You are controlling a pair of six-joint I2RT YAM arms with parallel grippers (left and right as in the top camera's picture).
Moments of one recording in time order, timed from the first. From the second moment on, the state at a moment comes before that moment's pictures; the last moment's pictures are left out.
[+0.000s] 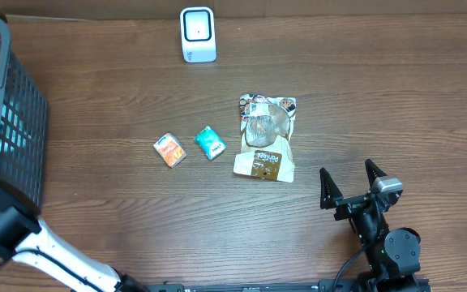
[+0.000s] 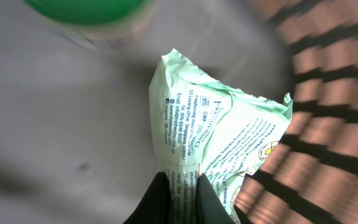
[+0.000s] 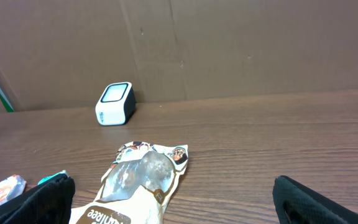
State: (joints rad) left arm 0.79 2.19 2.02 -1.05 0.25 -0.02; right arm 0.20 0.01 0.02 -0.03 -0.03 0.17
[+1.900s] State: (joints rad) left arm 0.23 1.75 1.11 -0.71 0.28 0.13; right arm 0.20 0.01 0.02 -0.03 -0.03 0.17
